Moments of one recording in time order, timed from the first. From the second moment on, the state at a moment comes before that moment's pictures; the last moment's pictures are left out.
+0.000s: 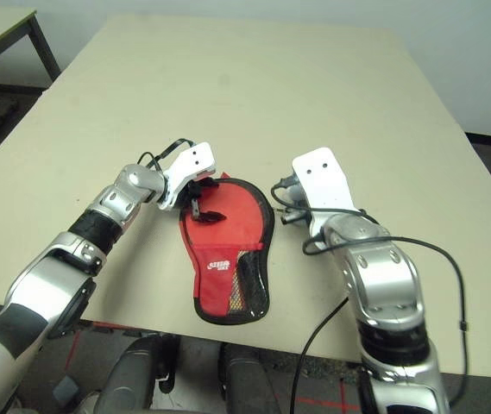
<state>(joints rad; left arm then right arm) -1.04 0.15 -0.34 0.89 0.16 0.15 -0.99 -0.33 -0.67 -0.02 -0.75 0.18 1.55 0.28</state>
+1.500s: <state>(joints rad) -0.99 0.22 -0.42 0.65 0.15 0.19 -1.32 -0.31 -0.73 -0.06 -0.75 0.42 1.59 0.21</state>
